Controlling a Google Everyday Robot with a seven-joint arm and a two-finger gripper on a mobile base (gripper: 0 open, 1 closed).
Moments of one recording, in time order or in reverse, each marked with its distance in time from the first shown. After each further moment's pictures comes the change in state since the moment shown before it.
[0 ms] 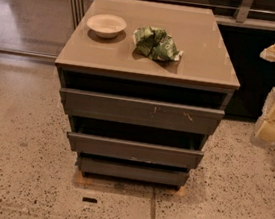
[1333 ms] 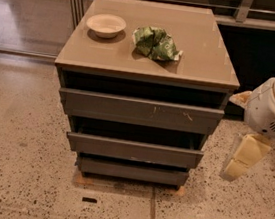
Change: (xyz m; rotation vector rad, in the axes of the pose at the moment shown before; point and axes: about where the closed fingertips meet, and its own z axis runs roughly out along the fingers) arm 0.011 0.037 0.100 -0.109 -0.095 0.010
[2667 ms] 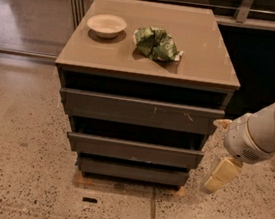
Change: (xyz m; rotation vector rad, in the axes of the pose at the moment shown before) arm 0.017 0.004 0.096 -0.039 -0.101 0.045
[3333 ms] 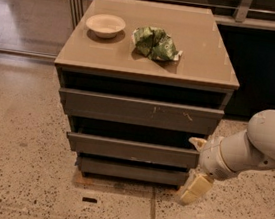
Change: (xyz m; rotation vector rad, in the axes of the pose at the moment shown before) arm 0.002 0.019 0.087 -0.065 -0.132 -0.011
